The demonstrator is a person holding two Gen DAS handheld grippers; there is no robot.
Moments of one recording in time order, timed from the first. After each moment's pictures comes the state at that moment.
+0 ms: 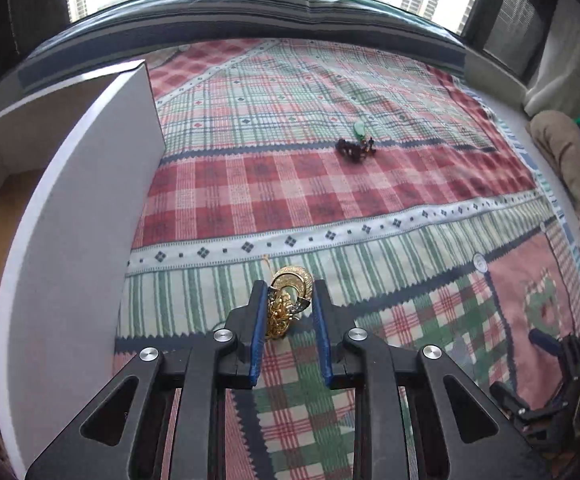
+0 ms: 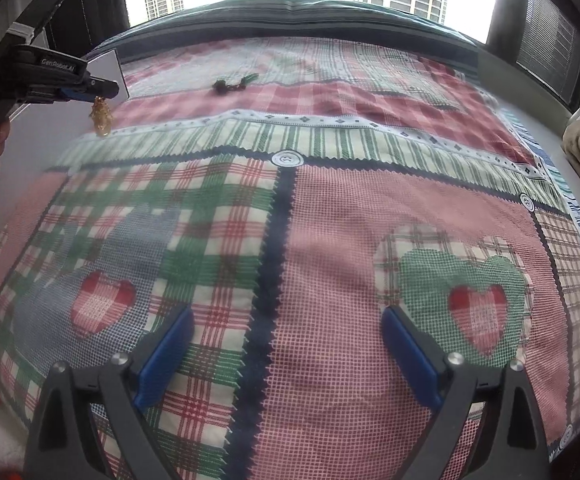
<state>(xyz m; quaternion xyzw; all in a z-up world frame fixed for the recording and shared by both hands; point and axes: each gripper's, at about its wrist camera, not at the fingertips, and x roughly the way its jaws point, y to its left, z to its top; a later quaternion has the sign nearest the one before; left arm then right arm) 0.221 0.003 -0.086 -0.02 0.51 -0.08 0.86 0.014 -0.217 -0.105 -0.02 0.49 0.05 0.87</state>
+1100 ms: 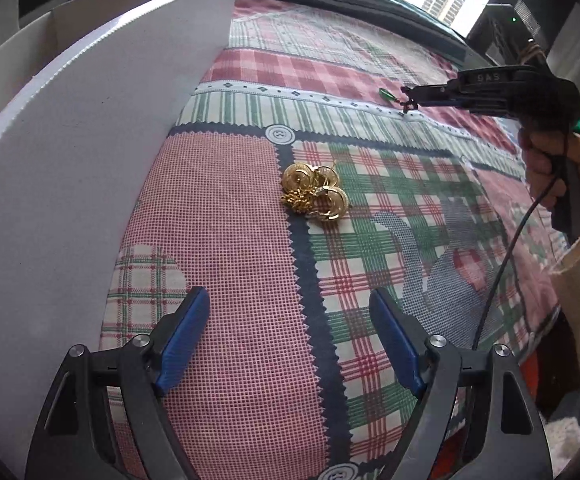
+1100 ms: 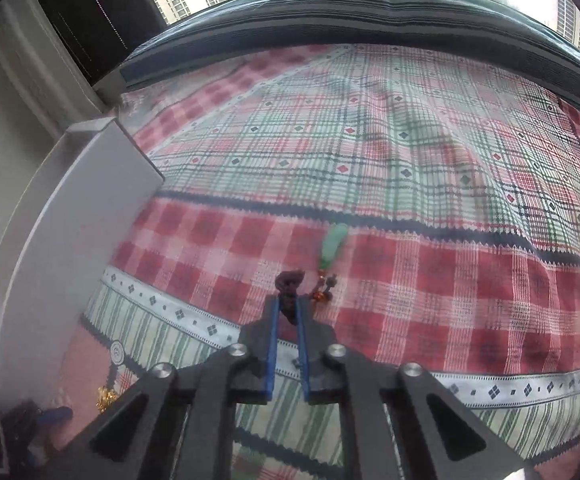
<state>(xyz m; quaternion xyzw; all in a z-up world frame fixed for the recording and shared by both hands) 0.100 0.048 -0.114 -0.08 0.52 -0.08 0.85 0.234 -0.150 -0.080 0.04 0.55 0.20 0.81</state>
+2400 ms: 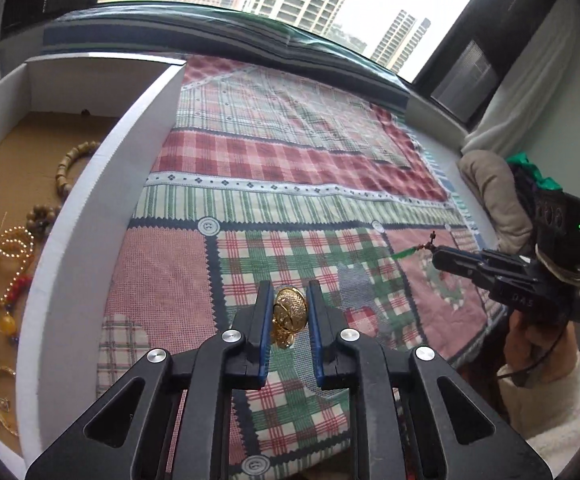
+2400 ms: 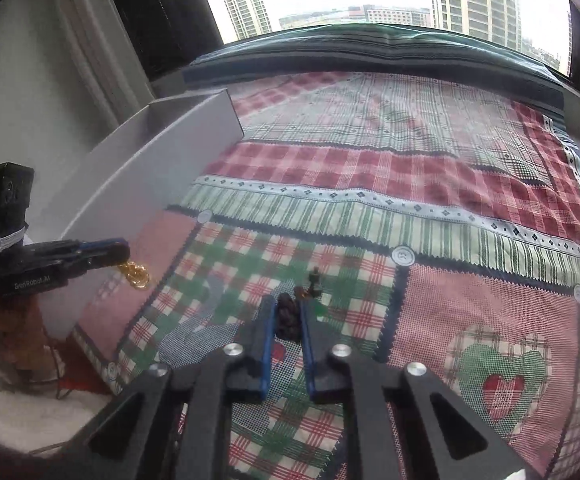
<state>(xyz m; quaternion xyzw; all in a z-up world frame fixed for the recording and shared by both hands) 0.098 0.047 -0.019 -0.15 0.45 -0.16 0.87 0.041 -0.192 -0.017 0.02 0.48 0.23 0.85</state>
